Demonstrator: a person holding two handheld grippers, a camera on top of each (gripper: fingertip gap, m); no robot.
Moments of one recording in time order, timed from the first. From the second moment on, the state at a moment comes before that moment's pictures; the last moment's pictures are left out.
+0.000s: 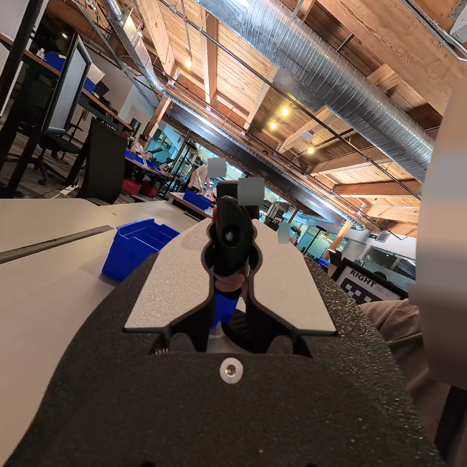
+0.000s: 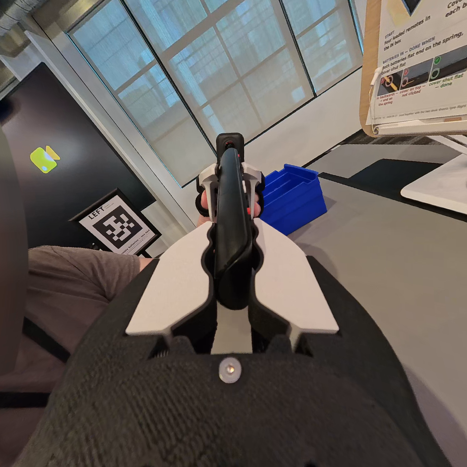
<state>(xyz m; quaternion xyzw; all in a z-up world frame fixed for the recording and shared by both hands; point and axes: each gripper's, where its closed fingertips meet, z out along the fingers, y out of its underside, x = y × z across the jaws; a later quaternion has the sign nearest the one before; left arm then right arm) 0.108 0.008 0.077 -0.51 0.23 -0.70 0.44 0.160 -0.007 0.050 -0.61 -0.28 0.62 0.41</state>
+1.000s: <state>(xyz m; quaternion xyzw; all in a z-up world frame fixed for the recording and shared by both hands) 0.121 0.030 0.033 -0.62 0.19 -0.66 0.37 0.172 0.025 0.027 -0.74 -0.31 0.42 0.43</state>
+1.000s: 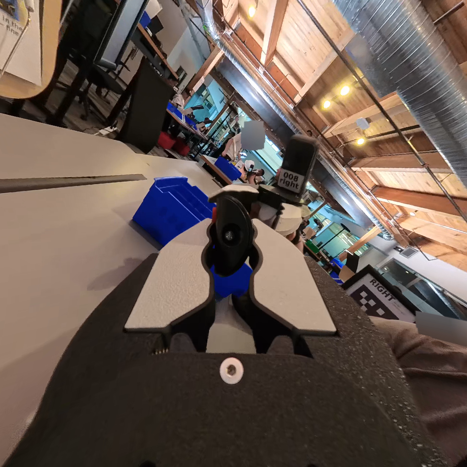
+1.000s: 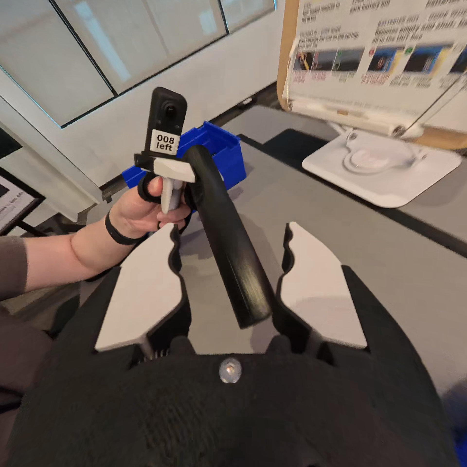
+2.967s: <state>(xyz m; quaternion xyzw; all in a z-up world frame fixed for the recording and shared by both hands) 0.119 0.029 0.041 -0.57 0.17 -0.68 0.43 0.146 0.052 0.016 -0.85 -0.35 0.22 0.32</state>
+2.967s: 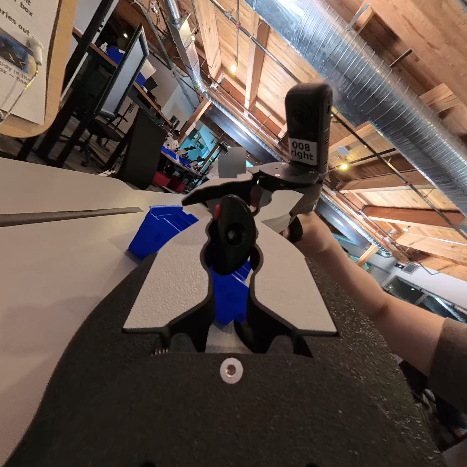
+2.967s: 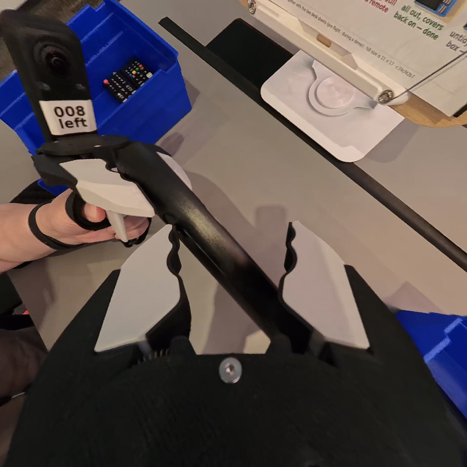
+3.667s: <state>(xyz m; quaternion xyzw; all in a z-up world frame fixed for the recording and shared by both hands) 0.117 0.004 0.064 -0.48 0.25 -0.72 0.43 0.136 0.027 0.040 -0.82 -0.40 0.18 0.36</state>
